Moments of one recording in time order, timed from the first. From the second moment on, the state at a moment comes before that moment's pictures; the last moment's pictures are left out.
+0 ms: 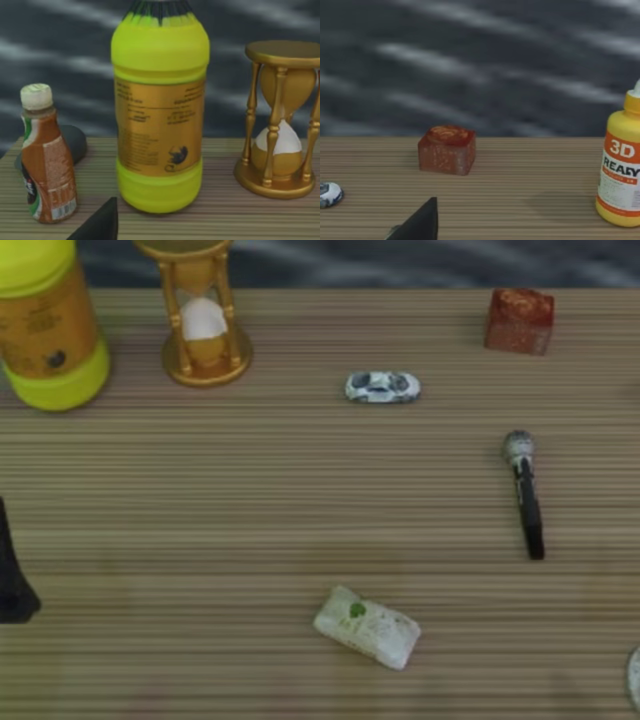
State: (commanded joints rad) left arm 0.00 0.00 0.00 0.00 0.00 0.00; right arm 0.00 0.00 0.00 0.00 0.00 0.00
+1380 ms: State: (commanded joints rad) left arm 0.00 0.00 0.00 0.00 0.00 0.00; right arm 0.25 1.69 1.23 -0.83 0.02 0.27
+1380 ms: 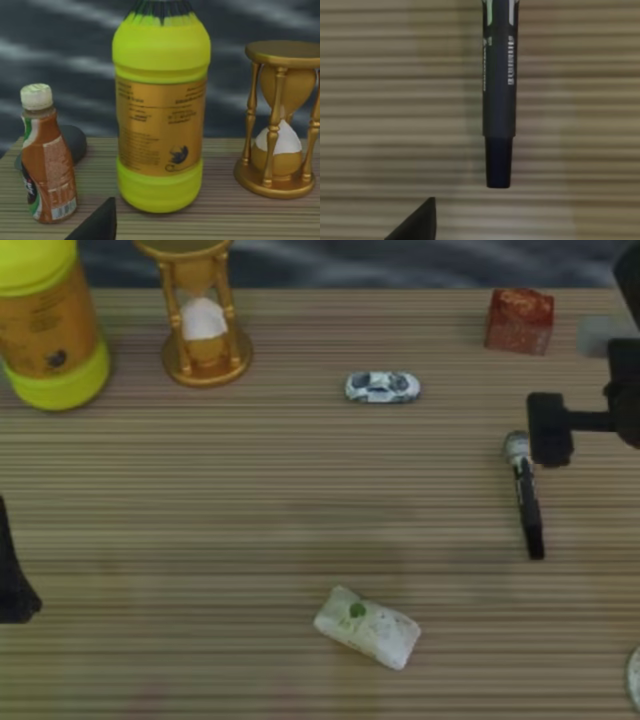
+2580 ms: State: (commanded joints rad) left arm 0.00 0.00 0.00 0.00 0.00 0.00; right arm 0.30 2.16 1.40 -0.74 0.02 0.33
